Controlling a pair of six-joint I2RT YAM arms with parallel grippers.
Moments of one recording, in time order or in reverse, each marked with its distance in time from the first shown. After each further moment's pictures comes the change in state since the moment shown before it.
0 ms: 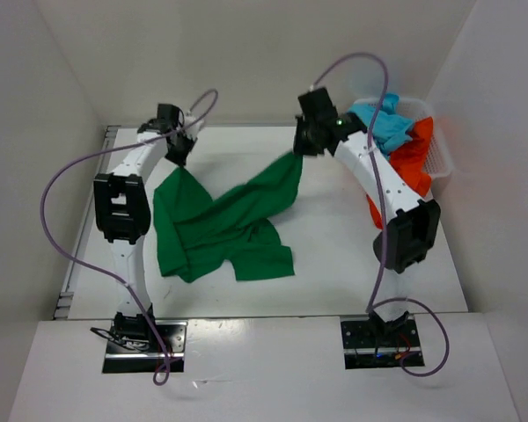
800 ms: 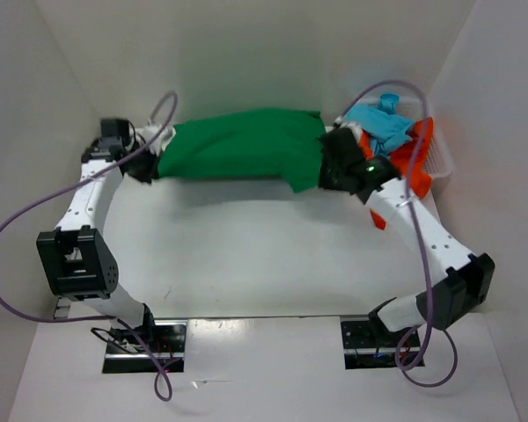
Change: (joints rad) left arm 0.175 -0.599 -0.334 -0.031 0.230 0.111; right arm 0.010 -0.435 -0.338 0.042 0.225 -0.032
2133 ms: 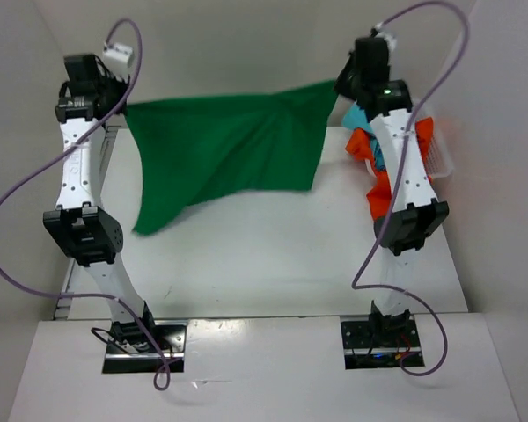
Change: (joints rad) left arm 0.065 0.313 0.550 0.032 -0.160 -0.122; right arm -0.228 0.589 0.832 0.003 -0.128 0.057
